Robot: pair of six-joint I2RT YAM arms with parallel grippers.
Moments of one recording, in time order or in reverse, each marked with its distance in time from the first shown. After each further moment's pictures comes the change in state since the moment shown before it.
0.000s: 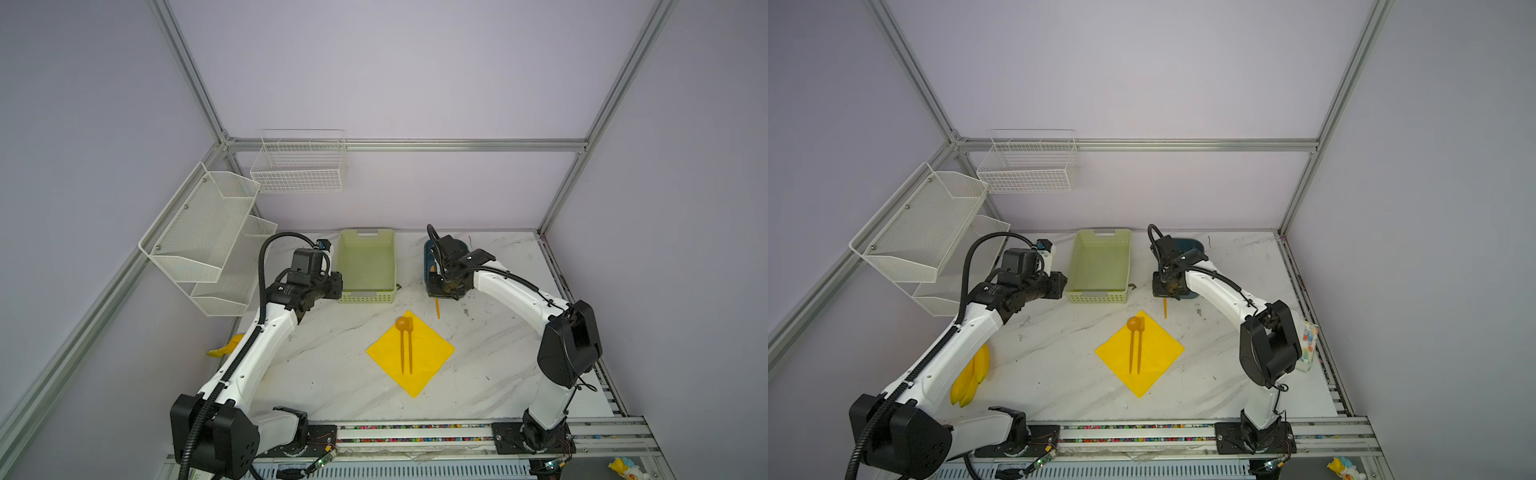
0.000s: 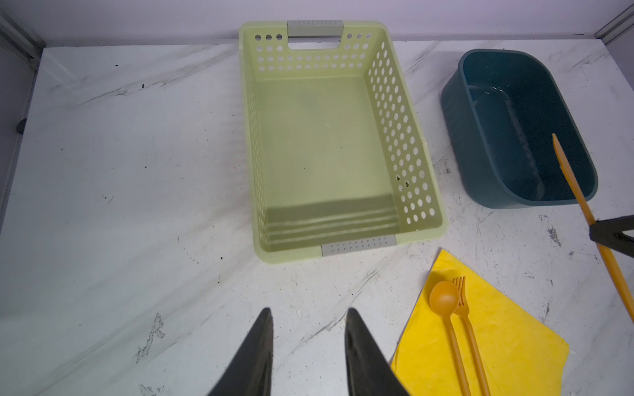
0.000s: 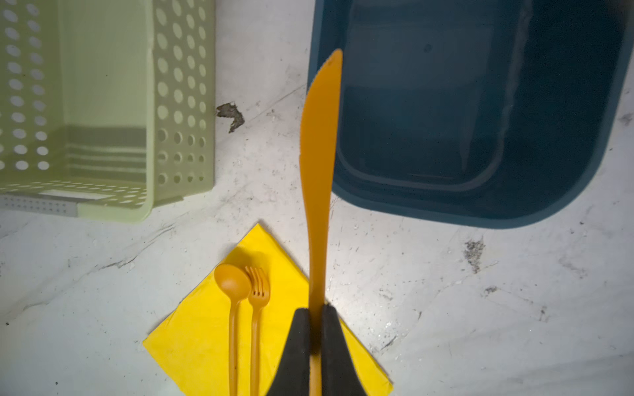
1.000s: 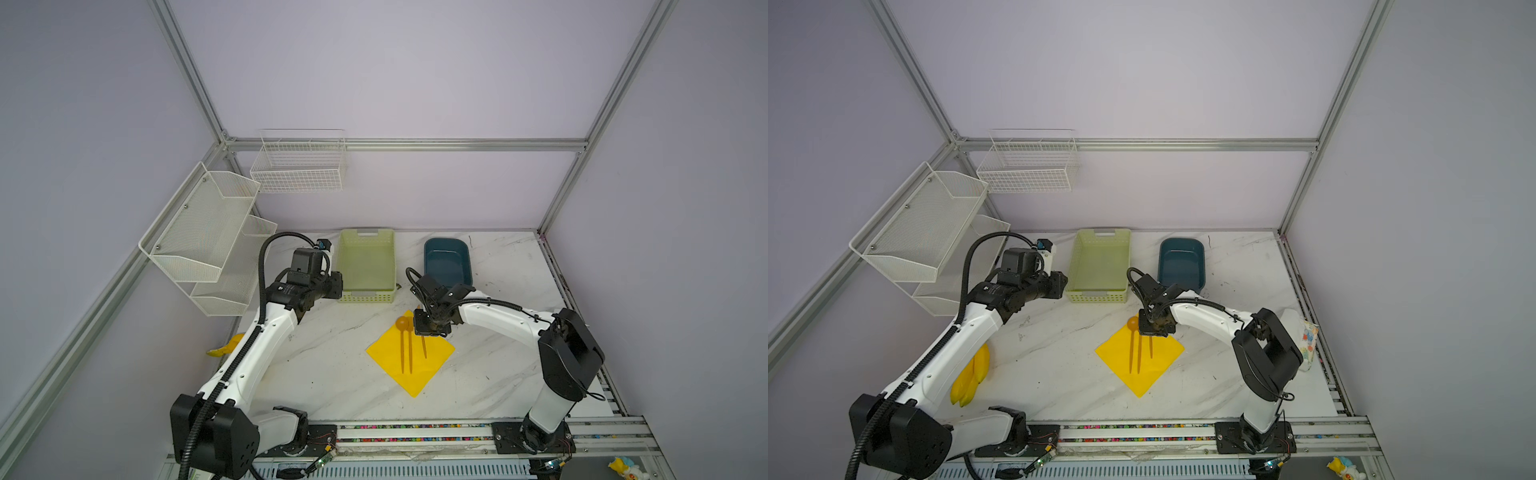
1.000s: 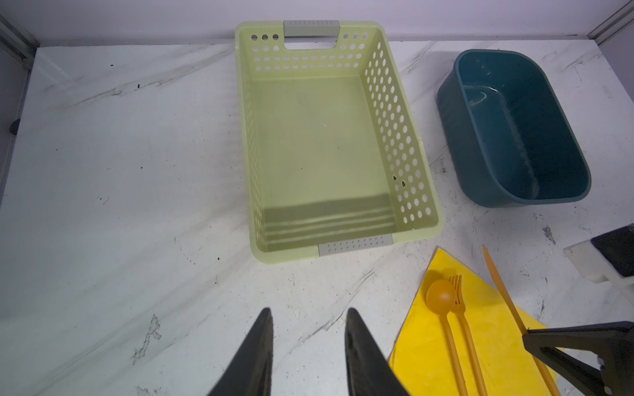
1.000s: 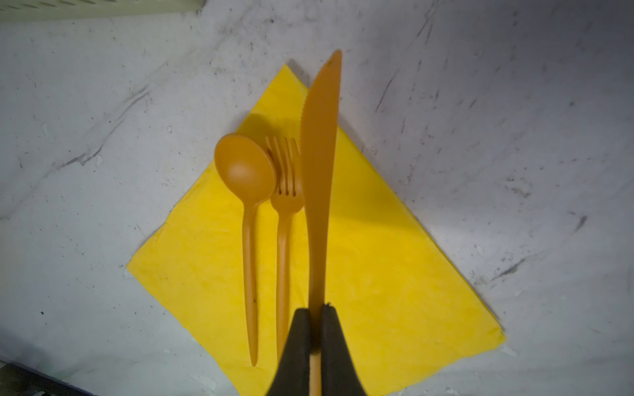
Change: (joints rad) left arm 0.000 0.000 0.000 0.000 0.010 0.000; right arm 0.193 -0.032 -0.287 0.141 -0.069 0.193
